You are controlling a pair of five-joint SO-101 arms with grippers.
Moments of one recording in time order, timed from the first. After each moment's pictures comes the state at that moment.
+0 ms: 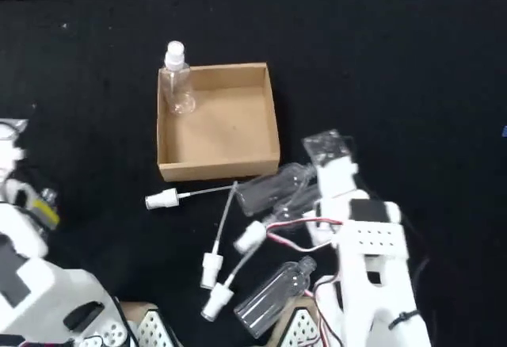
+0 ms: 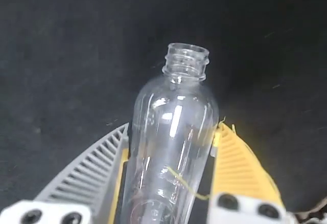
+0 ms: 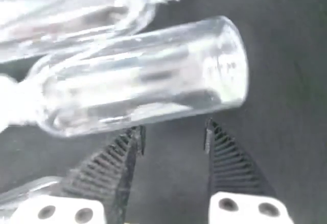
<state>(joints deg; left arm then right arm) -52.7 -1.5 24.0 71.9 -53.0 1.4 -48.4 72.0 62.4 20.9</state>
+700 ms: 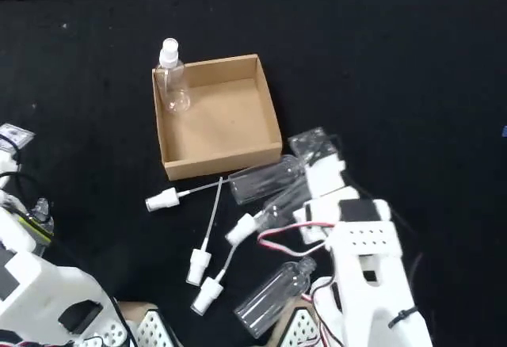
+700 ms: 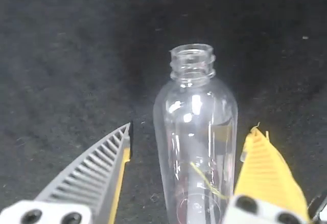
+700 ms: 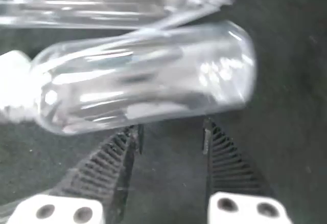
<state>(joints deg) -56.6 3.1 19.5 71.3 -75.0 -1.3 -48.4 70.8 62.0 18.7</state>
